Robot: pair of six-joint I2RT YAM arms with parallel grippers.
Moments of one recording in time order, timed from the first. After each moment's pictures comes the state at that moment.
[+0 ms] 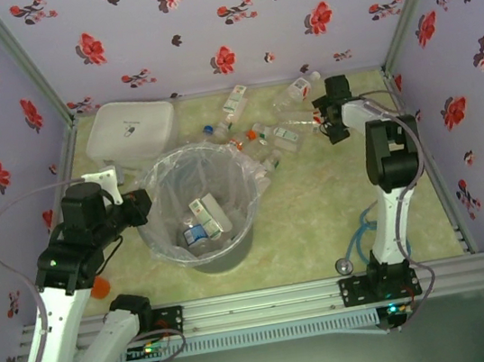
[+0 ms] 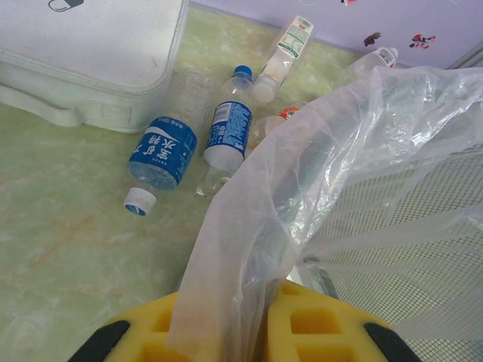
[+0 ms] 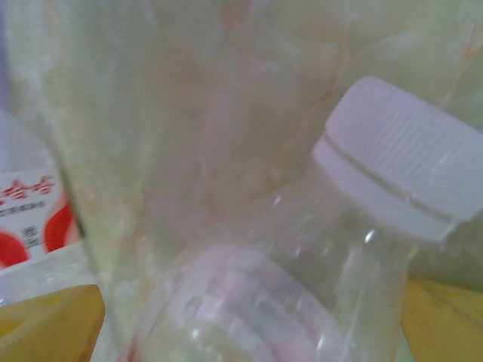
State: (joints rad) left arm -0.32 0.71 1.01 -0.88 0.11 -0.40; right arm 0.05 2.13 1.53 -0.38 0.03 1.29
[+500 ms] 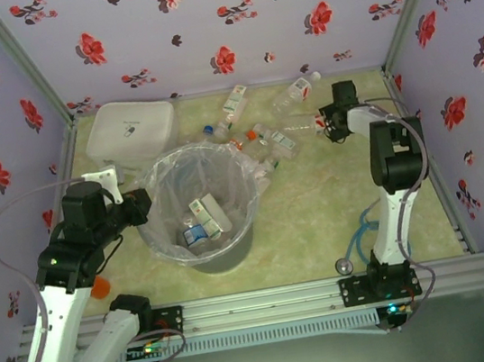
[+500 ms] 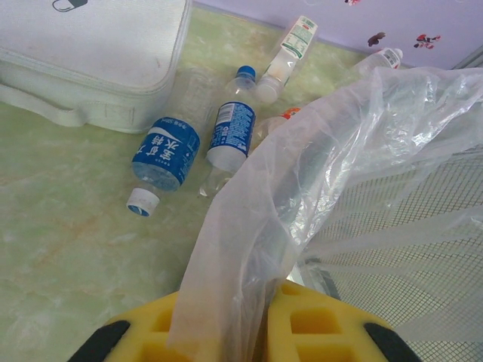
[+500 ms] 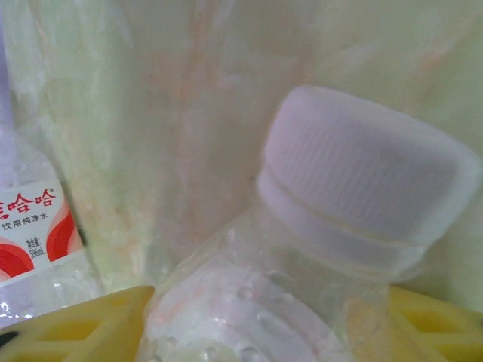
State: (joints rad) left arm -0.32 0.71 1.01 -0.88 0.10 -0.40; right arm 0.00 2.07 1.39 -0.26 -0.03 1.31
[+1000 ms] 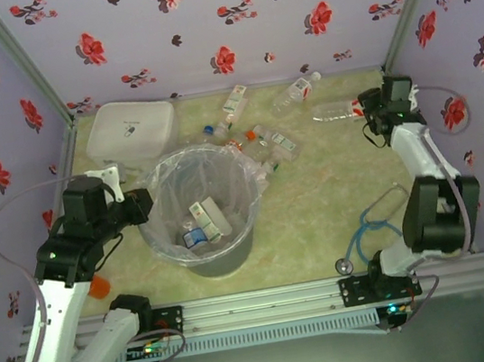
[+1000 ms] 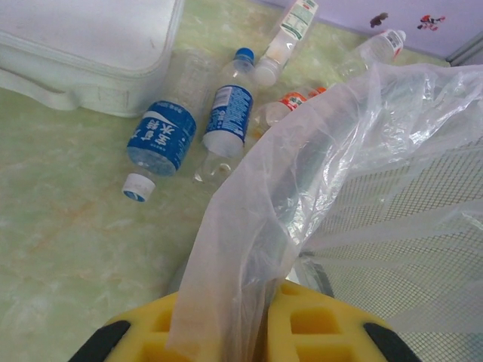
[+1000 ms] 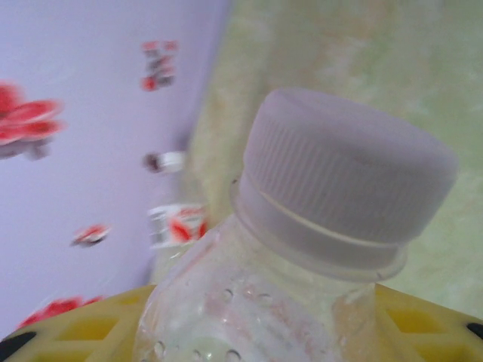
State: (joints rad) left arm -0.32 0.76 1.06 -0.93 0.13 -0.40; right arm -0.15 1.46 1.13 -0.27 -0.08 1.08
